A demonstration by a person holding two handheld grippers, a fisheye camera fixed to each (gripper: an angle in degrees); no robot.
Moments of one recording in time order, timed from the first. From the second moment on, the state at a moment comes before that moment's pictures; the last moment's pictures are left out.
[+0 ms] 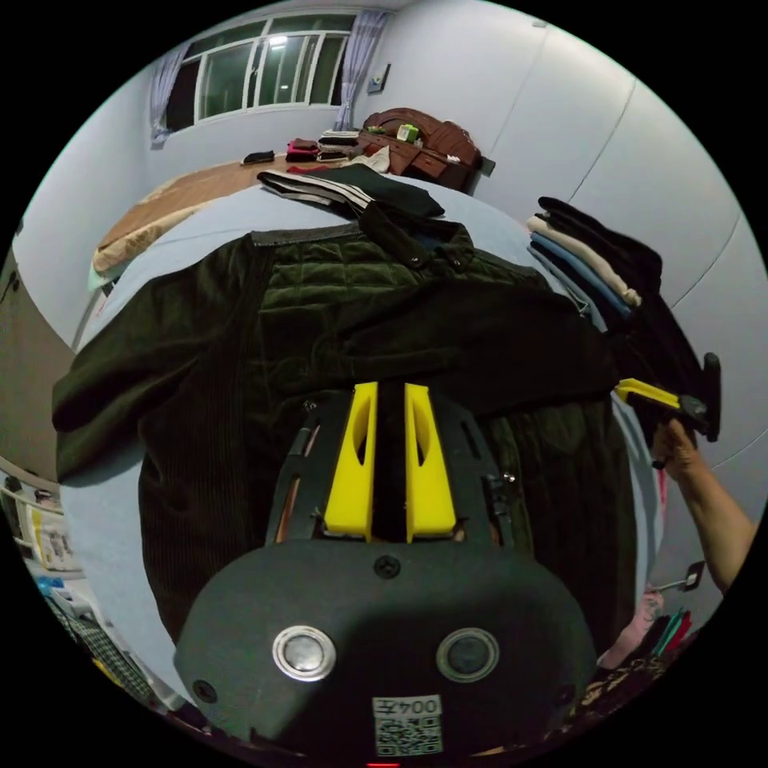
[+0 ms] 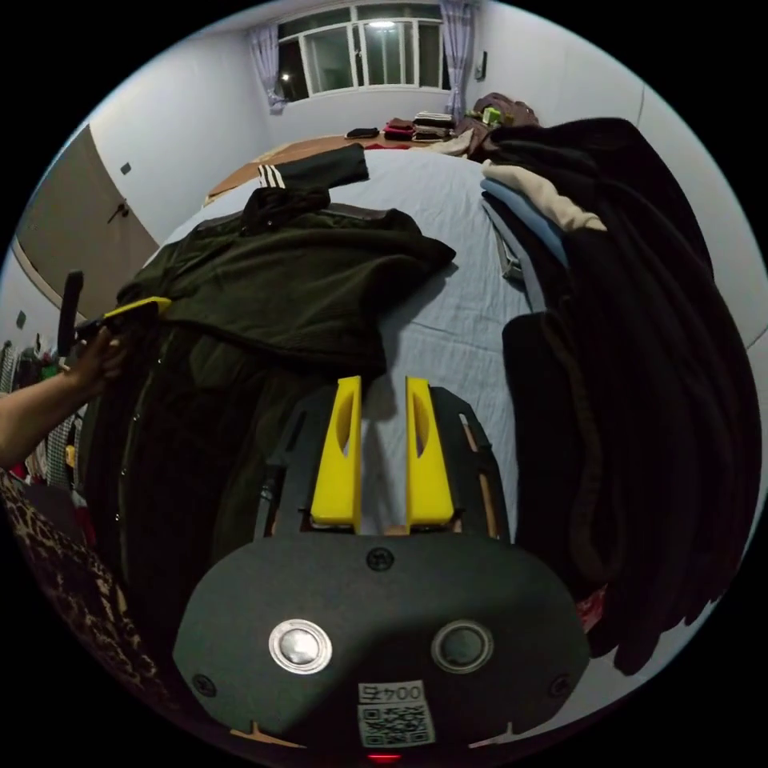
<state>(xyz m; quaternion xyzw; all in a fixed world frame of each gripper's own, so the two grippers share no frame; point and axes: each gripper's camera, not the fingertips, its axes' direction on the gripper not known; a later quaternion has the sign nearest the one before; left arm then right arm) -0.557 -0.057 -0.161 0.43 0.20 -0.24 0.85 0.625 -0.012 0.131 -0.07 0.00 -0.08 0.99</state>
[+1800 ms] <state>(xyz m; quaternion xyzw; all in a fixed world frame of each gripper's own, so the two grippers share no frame) -0.590 -0.049 -0.229 0.41 0.26 -0.31 0.82 0.574 0.026 0.183 -0.02 0.15 -0.20 0.97</state>
